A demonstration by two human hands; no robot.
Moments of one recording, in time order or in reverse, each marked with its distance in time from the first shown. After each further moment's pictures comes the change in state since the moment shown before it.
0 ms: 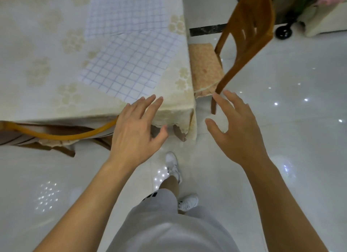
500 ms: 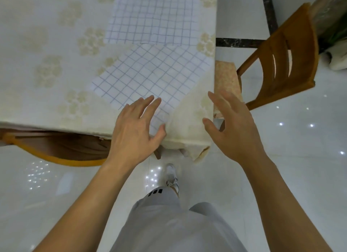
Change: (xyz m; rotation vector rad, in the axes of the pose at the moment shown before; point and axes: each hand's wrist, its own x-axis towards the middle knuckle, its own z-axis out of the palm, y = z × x) left_hand 0.107 -0.092 0.005 -0.064 0.035 -0.198; right_hand 0.173 -0.033 0.050 -0.009 -0.142 -0.147
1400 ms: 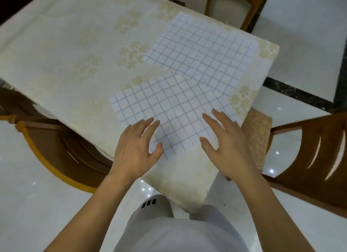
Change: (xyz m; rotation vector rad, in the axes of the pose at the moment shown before) left_hand 0.107 -0.007 0.038 0.103 -0.006 -0.456; right_hand 0.211 0.054 0.024 0.087 -0.377 -0.353
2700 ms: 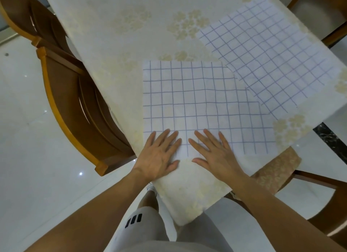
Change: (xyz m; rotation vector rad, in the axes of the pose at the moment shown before) left_hand -0.023 -0.027 0.156 0.169 -0.355 -0.076; right_hand 0.068 0.102 0.148 -0.537 -0.378 -0.735
